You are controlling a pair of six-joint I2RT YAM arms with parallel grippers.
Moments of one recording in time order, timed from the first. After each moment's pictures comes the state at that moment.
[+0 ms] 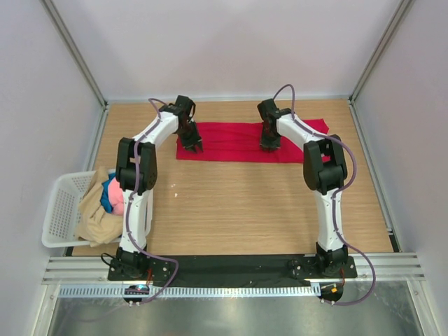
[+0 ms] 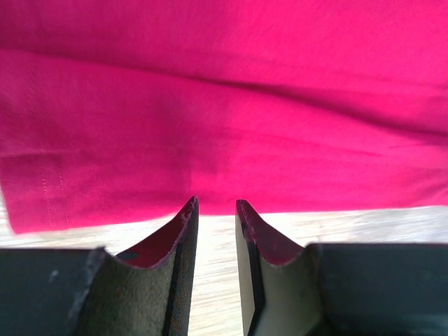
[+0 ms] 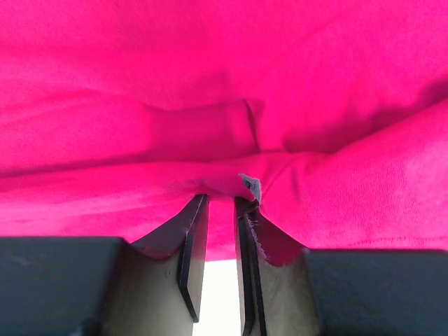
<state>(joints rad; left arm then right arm) -0.28 2.28 1.90 -0.86 0.19 -0.58 0.34 2.23 1.79 -0.77 0.19 0.51</state>
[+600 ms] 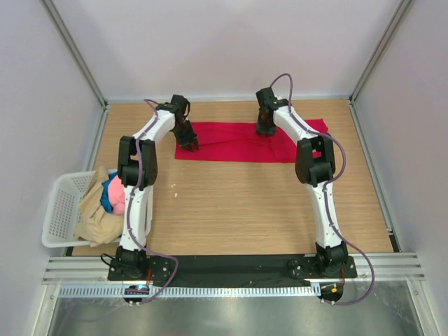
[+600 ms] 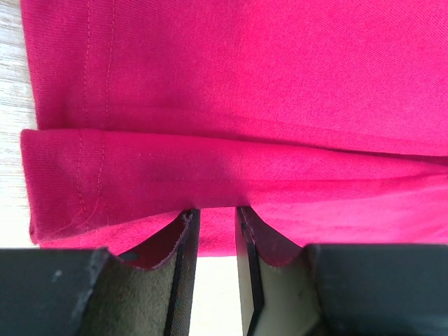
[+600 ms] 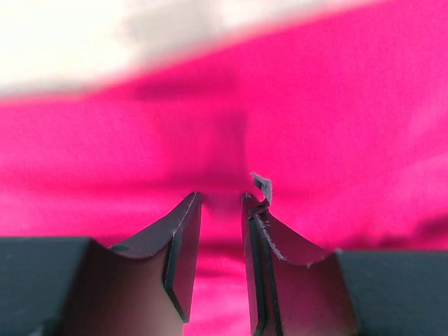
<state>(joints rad) -0.23 2.38 2.02 -0.89 0.18 -0.61 0.31 2.42 2.13 -0.78 0.19 0.48</state>
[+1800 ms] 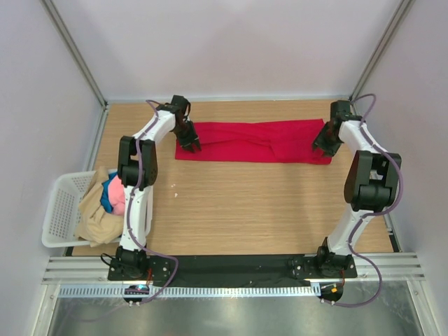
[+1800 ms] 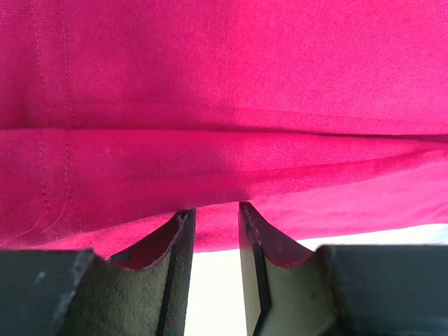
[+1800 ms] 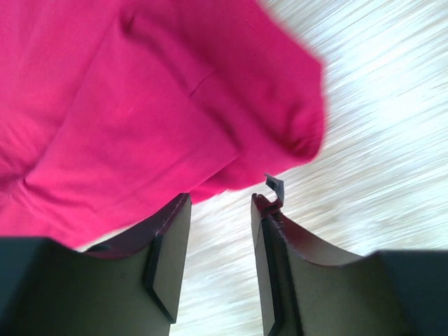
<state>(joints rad) -0.23 2.38 2.01 -0.89 0.24 -0.58 -0.10 1.87 1.44 -0.72 0.06 0.50</state>
